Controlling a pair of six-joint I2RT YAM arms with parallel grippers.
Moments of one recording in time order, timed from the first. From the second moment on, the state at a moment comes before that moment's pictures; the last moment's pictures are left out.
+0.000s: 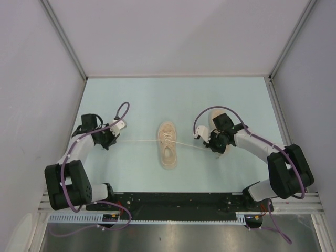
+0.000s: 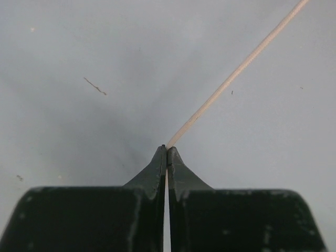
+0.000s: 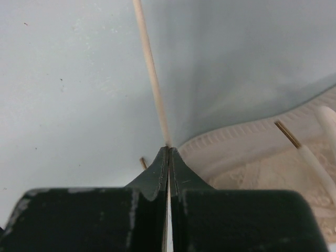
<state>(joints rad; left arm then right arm) 0.20 1.27 0.73 -0.55 0.49 0.99 0.43 1.42 0.82 -0.58 -0.28 -0.79</state>
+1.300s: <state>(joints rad) -0.28 1.47 0.76 -0.49 0.69 0.83 0.51 1.62 0.96 -0.42 -0.56 -0.34</state>
